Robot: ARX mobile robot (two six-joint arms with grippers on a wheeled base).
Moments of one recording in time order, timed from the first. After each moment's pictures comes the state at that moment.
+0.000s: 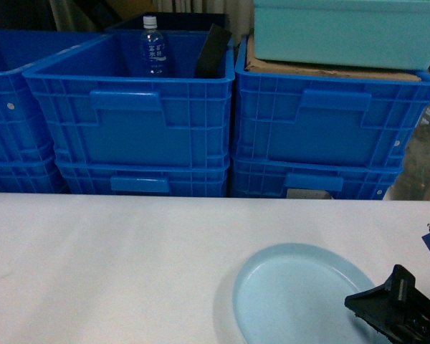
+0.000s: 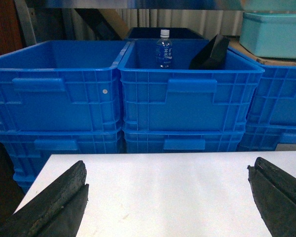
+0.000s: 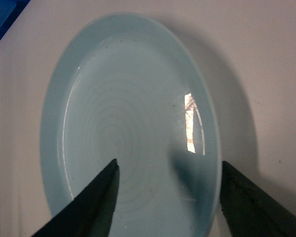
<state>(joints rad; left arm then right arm) 0.00 0.01 0.01 0.00 0.00 0.00 0.05 2.03 0.55 0.54 -0.48 0.51</state>
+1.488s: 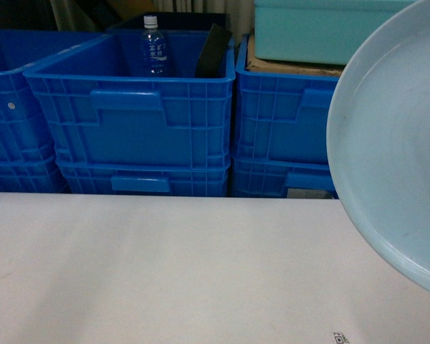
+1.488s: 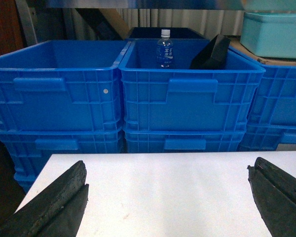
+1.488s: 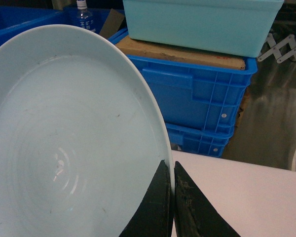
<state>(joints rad) 0.00 0.01 0.01 0.00 0.00 0.00 -0.08 0.83 0.35 0.32 -0.33 -0.04</state>
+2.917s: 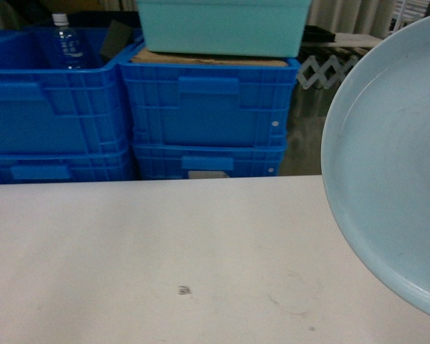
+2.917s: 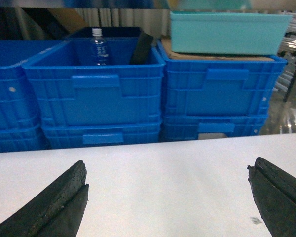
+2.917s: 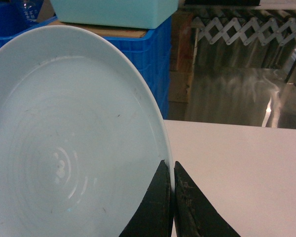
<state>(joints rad) 0.00 0.01 0.01 0.00 0.00 0.00 -0.07 0.84 0.33 0.31 -0.33 -0.02</state>
